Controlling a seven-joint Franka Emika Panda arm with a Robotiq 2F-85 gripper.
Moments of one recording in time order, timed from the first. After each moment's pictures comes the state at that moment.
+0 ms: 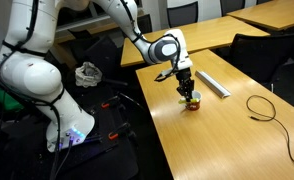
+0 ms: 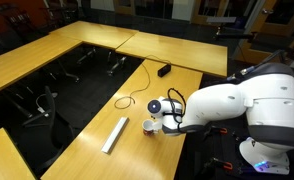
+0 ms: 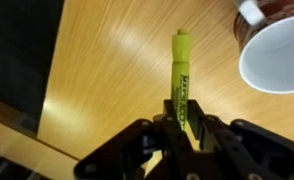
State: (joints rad) arm 0.67 0.80 -0.73 -2.10 -0.04 2.64 1.22
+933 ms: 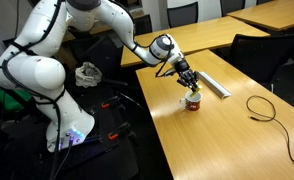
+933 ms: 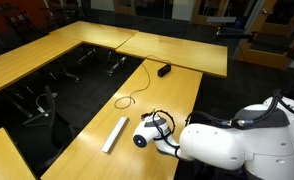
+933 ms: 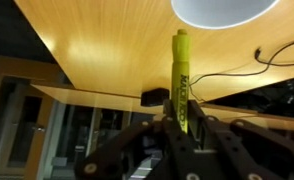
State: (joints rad) arm 0.90 1.10 -0.86 -1.83 -0.31 2.39 1.98
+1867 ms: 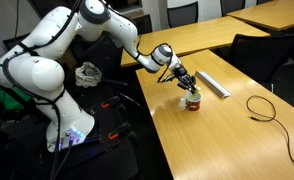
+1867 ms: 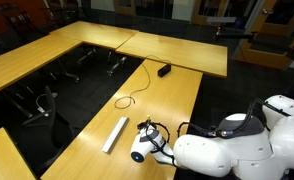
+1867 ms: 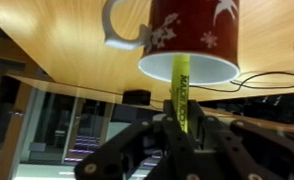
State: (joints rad) arm 0.83 1.24 -0.74 -1.64 -0.41 2.33 2.05
